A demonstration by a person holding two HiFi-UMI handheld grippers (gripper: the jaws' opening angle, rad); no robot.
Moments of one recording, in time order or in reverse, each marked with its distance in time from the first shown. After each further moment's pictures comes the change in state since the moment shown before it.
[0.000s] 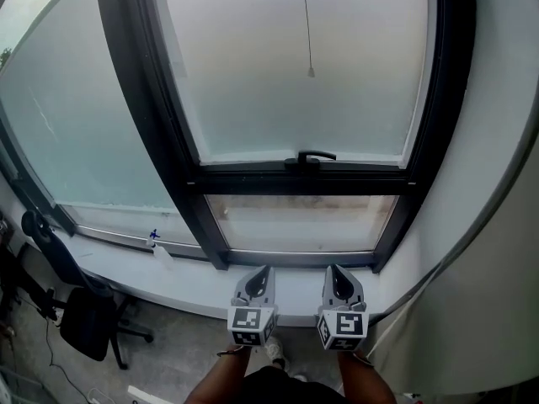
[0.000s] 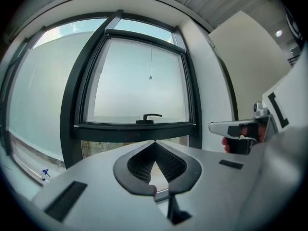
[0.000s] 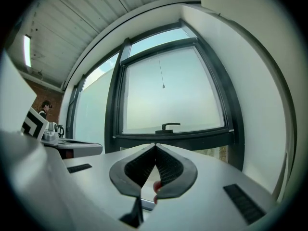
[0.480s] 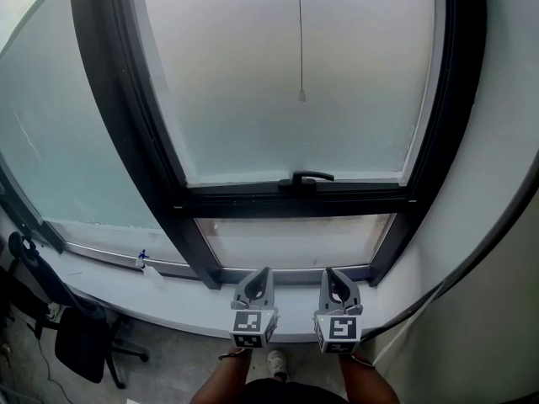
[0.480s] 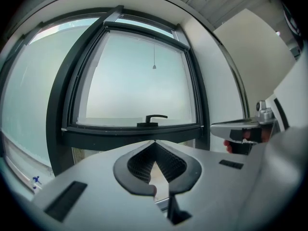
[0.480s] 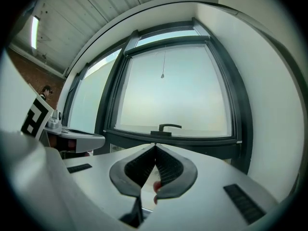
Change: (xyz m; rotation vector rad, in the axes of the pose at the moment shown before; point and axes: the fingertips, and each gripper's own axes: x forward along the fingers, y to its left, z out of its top) left arm 0.080 0.032 0.011 -0.010 -0.021 -0.032; right arm 0.076 -0.013 0.007 -0.119 0.006 -0.029
